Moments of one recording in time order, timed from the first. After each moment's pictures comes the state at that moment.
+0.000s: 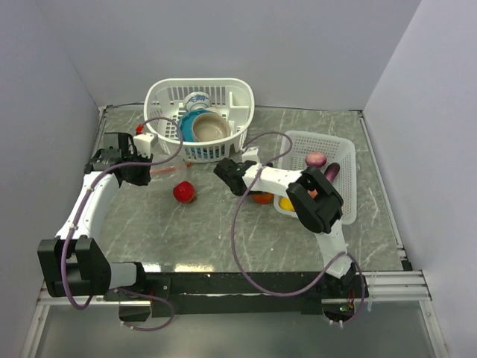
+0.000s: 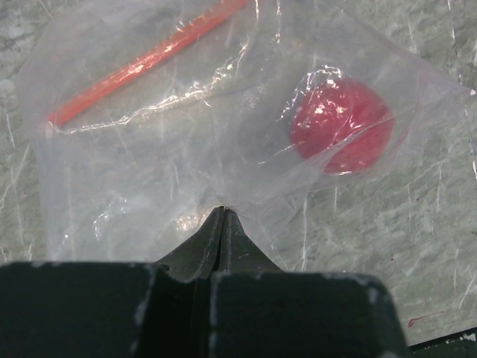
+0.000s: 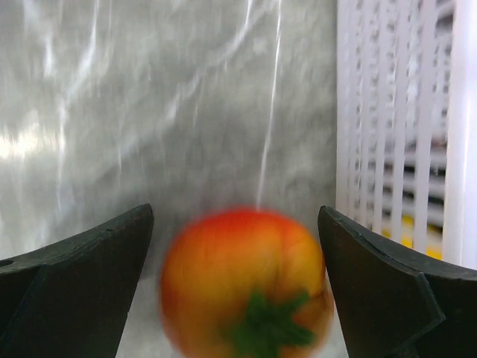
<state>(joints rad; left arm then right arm) 0.03 1.29 1.06 -0.70 0.24 0.27 0.81 2.09 1.48 -0.77 0.86 0.79</state>
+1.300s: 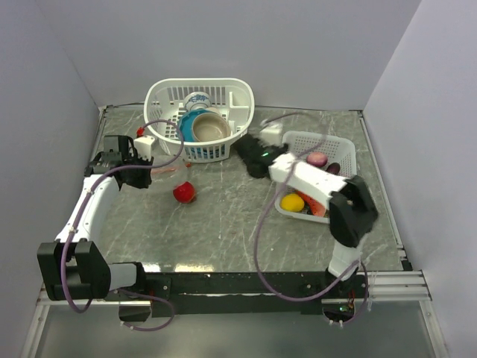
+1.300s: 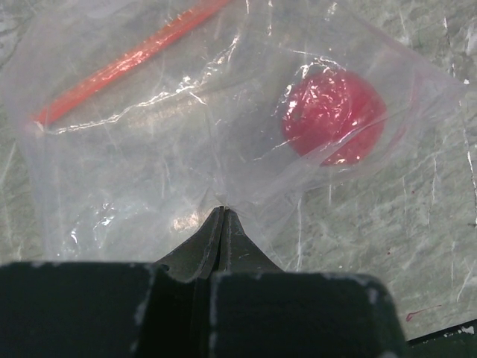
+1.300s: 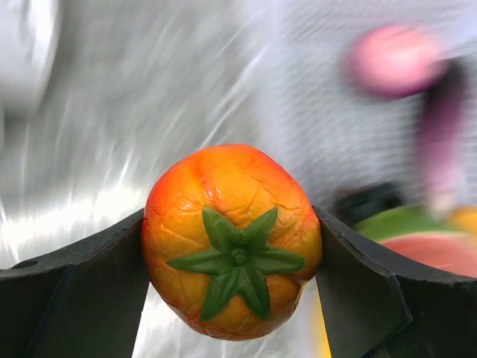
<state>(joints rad) 0.03 1.26 1.03 -0.69 0.25 0.28 0.73 1.80 1.44 -0.69 0.87 0.74</state>
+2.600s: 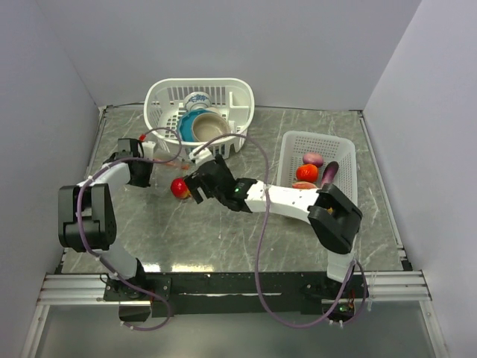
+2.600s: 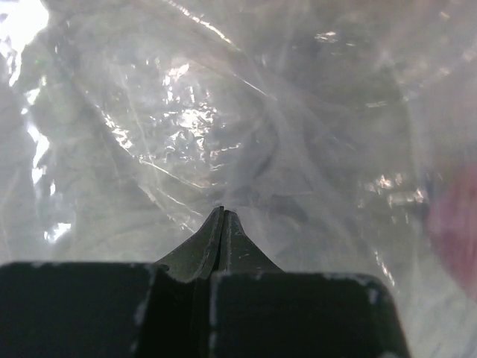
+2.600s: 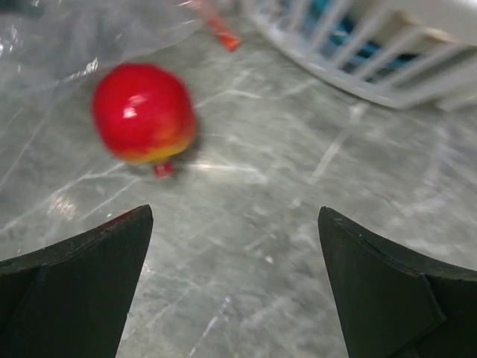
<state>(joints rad) 0.07 1.65 0.98 -0.35 0.07 0.24 1.02 1.85 1.33 -0.06 0.37 0.14</state>
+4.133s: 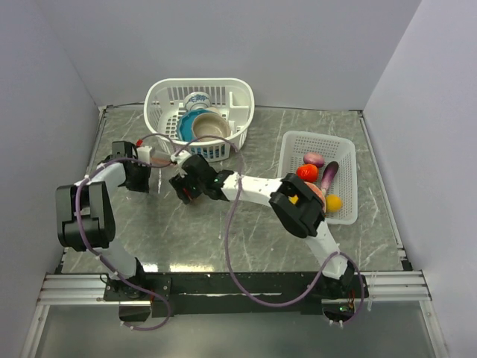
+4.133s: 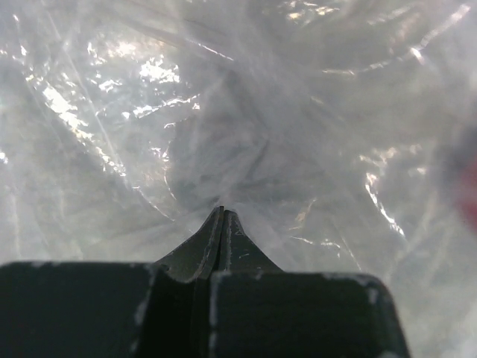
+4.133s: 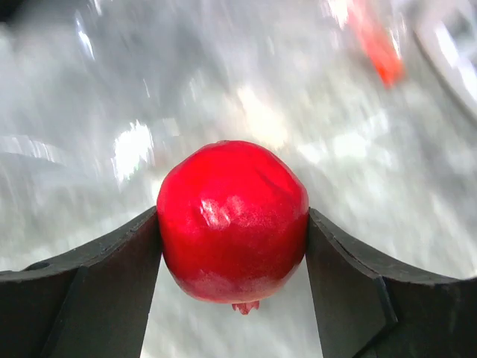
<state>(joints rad) 0.13 1.66 0.98 -0.43 0.20 0.25 0.96 2.22 1.66 -0.10 0.03 0.12</state>
